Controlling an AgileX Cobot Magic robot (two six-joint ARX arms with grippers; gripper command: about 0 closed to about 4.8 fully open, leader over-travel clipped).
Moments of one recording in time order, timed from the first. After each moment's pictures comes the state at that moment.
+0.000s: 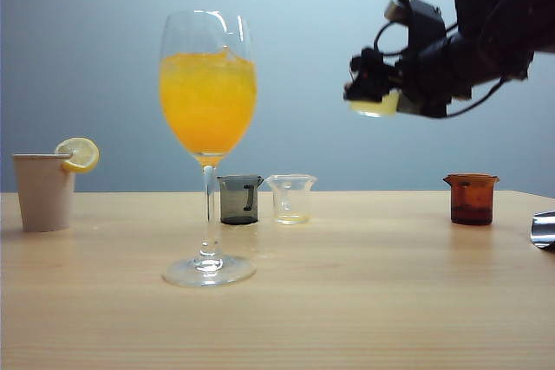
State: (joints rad) left arm -0.42 0.74 1.00 -0.44 0.38 -0.02; right arm 0.31 1.73 0.90 0.76 -0.20 0.14
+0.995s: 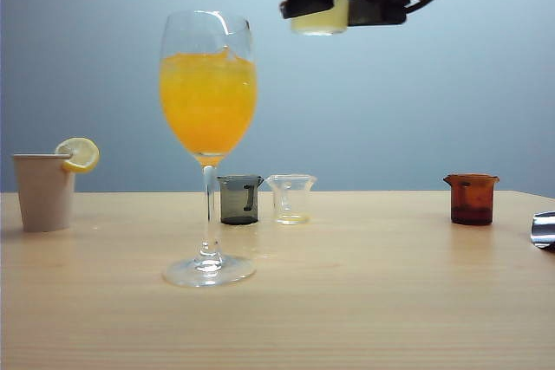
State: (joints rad) left arm -0.42 0.74 1.04 -0.54 0.42 0.01; right arm 0.60 1.40 0.91 0.41 -0.02 -0.05
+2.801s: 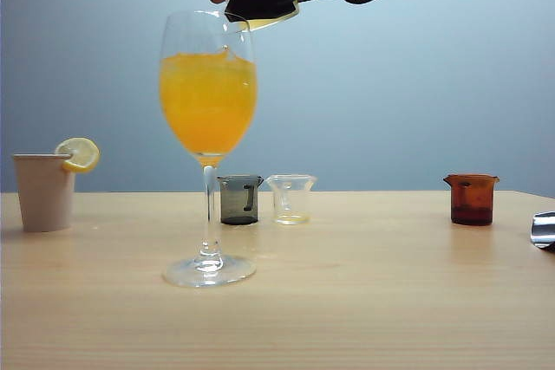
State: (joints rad) left arm -0.42 0.74 1.04 -0.55 0.42 0.01; right arm 0.78 1.40 0.91 0.38 0.05 -0.47
